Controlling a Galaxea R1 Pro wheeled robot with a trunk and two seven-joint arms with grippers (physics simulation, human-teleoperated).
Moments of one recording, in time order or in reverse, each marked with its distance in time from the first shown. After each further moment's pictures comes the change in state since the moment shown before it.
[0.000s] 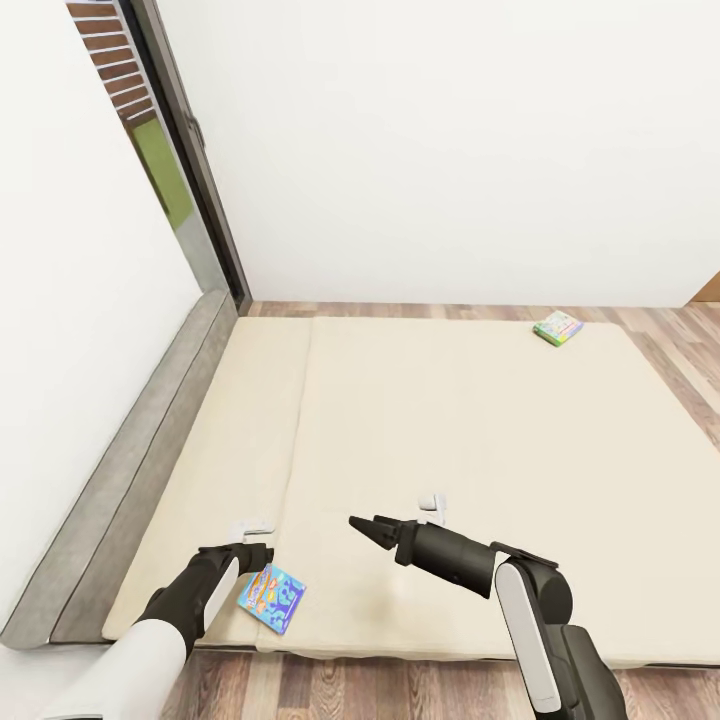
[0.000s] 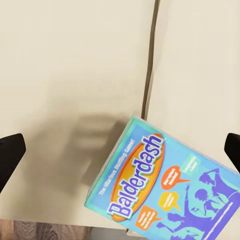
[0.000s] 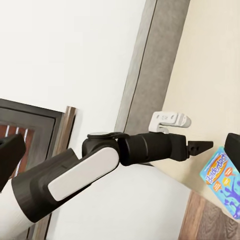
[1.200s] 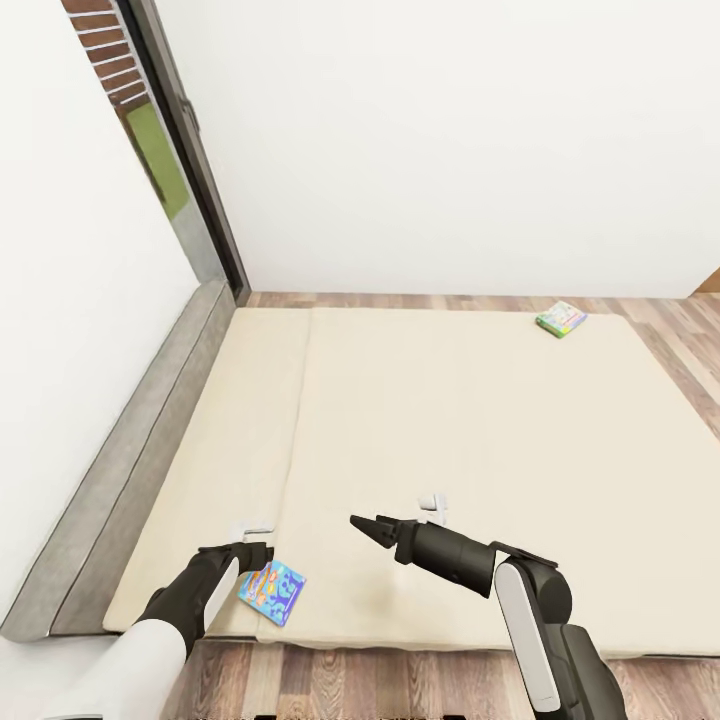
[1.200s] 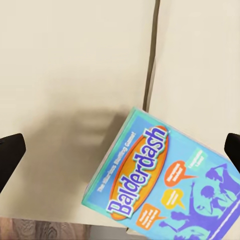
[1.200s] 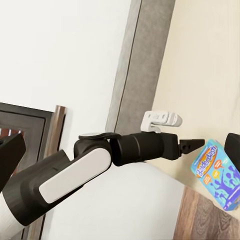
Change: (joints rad) left arm 0.000 0.000 0.000 0.000 0.002 -0.012 0.000; right arm -0.001 0.002 0.000 0.000 0.001 -0.002 -0.032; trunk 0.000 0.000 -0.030
